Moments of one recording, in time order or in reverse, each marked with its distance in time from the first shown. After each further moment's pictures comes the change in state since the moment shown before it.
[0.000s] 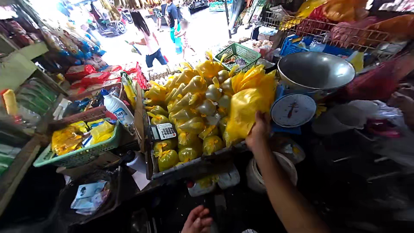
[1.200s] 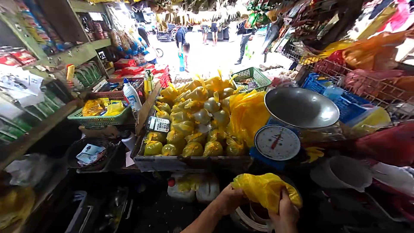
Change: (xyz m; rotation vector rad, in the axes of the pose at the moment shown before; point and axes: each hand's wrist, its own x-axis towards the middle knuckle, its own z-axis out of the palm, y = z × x) left_hand 0.232 -0.084 0.338 -0.177 -0.381 0.135; right_hand 0.044 -0.022 -0.309 -0.058 0.279 0.279
